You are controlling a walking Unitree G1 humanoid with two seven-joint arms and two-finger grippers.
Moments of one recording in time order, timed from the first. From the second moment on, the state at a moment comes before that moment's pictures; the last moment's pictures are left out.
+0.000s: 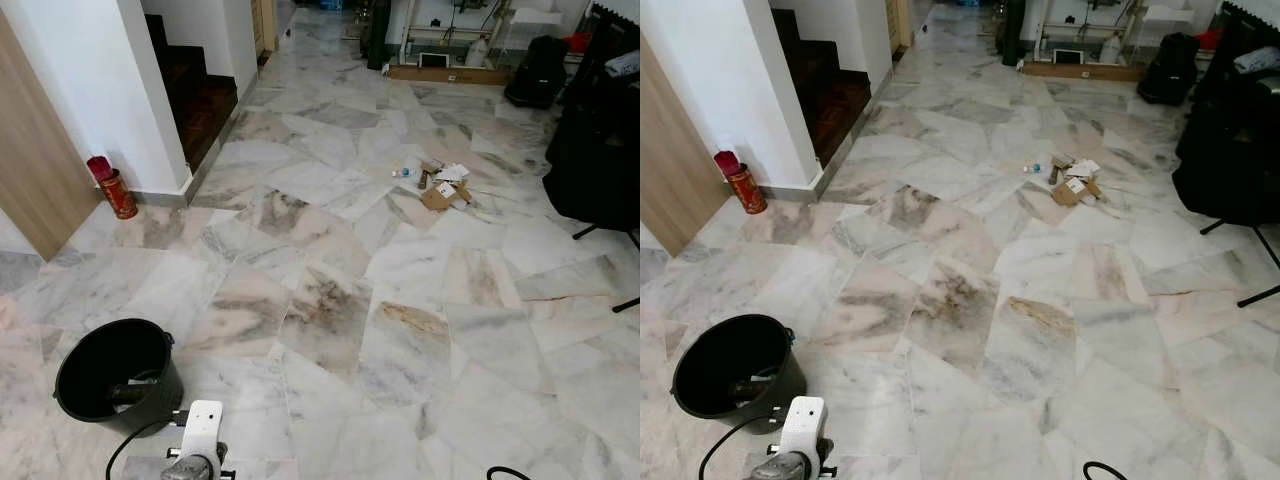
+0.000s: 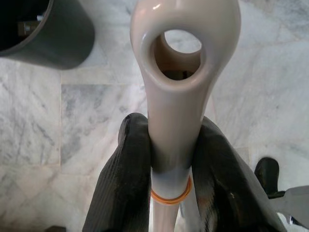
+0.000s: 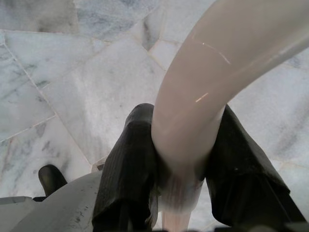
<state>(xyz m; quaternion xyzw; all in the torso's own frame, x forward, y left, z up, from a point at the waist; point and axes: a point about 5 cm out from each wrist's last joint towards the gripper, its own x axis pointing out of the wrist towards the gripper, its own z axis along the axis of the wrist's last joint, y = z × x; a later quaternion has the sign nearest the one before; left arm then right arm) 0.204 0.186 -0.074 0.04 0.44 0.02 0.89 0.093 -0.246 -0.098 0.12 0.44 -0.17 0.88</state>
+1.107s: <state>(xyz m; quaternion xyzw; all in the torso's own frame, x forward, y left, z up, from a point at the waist) 0.197 0.190 -0.077 0.04 0.44 0.03 0.90 0.094 -0.251 -0.094 0.10 0.40 -0.18 0.89</state>
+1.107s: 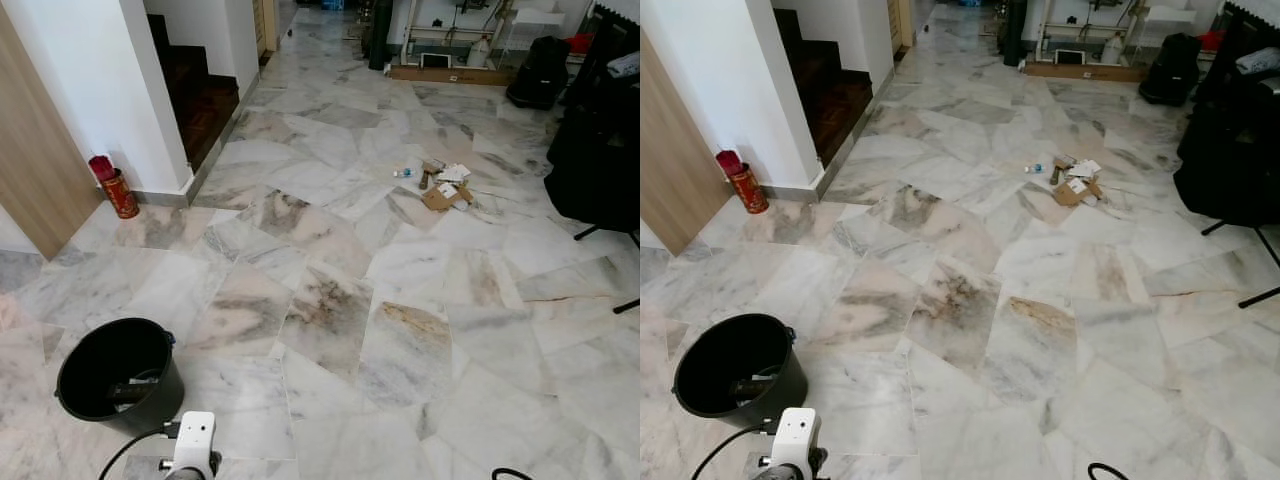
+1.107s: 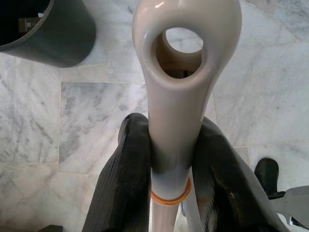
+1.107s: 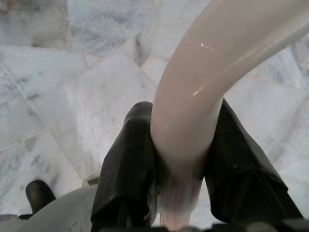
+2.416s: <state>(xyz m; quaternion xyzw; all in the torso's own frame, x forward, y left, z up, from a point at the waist) 0.194 0.202 -0.076 0.04 0.44 0.04 0.90 0.096 -0.249 -0.096 0.08 0.43 -0.17 0.88</state>
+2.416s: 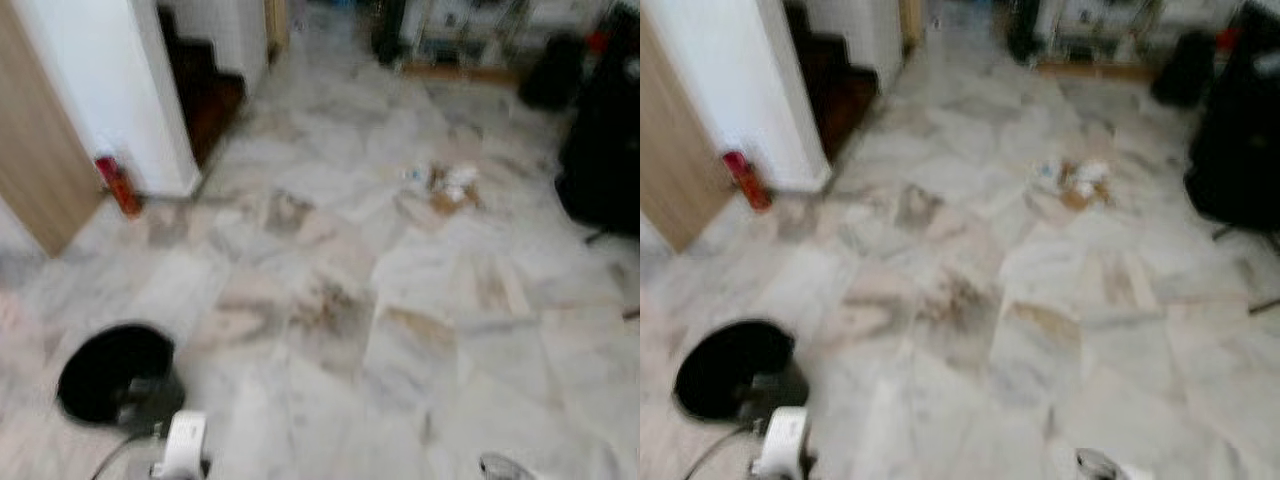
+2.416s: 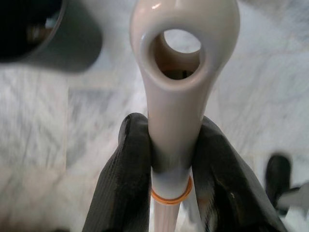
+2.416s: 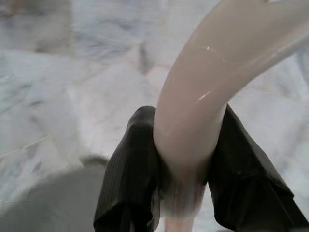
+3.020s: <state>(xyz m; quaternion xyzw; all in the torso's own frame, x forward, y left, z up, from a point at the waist) 0.195 0.184 -0.078 0.03 0.44 0.02 0.90 0.089 -0.258 -0.095 0.08 0.44 -0.17 0.88</state>
